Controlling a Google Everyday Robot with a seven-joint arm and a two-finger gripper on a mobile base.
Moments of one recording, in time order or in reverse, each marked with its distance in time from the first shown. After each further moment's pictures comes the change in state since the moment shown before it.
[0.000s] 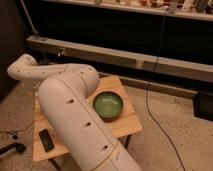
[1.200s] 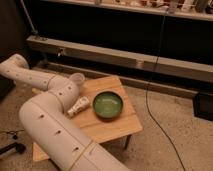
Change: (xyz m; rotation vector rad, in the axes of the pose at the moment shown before) arm -0.022 0.073 0.051 0.031 -0.001 0.067
